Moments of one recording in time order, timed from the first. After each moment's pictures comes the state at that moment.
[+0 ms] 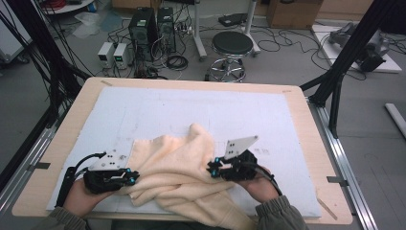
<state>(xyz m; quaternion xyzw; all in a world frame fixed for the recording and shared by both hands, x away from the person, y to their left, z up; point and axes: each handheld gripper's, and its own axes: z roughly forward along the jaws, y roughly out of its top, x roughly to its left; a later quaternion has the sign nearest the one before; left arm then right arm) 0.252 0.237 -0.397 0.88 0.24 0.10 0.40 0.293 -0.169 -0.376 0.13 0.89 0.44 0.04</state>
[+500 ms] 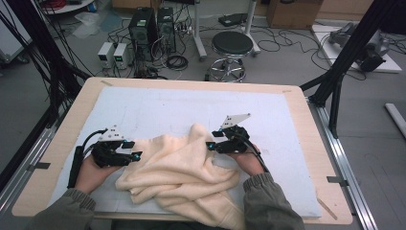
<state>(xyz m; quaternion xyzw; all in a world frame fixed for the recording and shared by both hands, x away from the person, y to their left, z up) 0.327 0.243 -0.414 0.85 0.34 0.14 0.38 0.386 -0.166 -0.420 0.23 0.87 0.43 0.08</state>
